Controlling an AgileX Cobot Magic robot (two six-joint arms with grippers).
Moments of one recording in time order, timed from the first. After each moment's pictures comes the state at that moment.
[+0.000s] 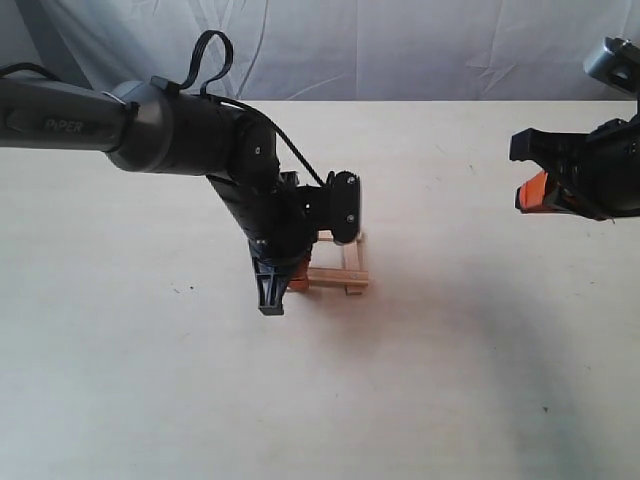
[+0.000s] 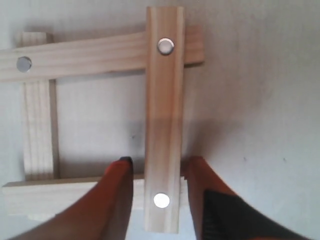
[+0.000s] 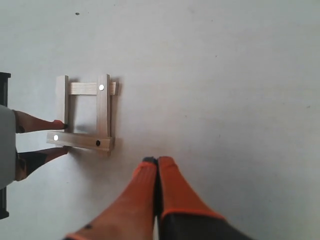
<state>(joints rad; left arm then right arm) -0.49 2.08 -1.34 -0.19 0.63 1.14 0.05 1.38 -0.79 0.76 0.62 -0.41</state>
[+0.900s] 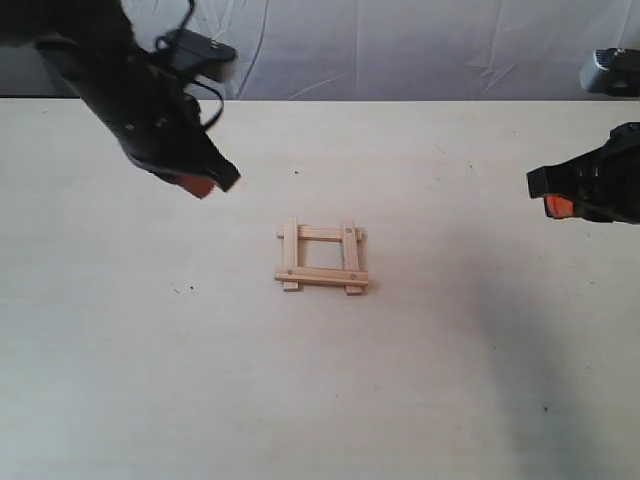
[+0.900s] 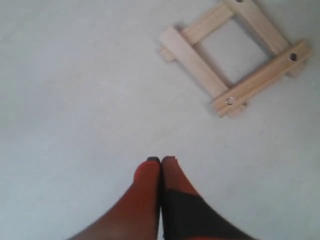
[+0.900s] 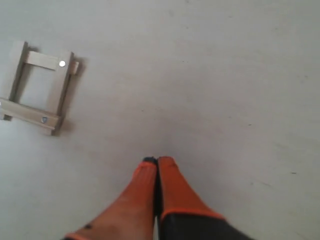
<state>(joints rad) -0.26 1.76 -1.34 -0.17 0.92 0.33 0.05 1.34 -0.78 0.54 0.60 -0.50</state>
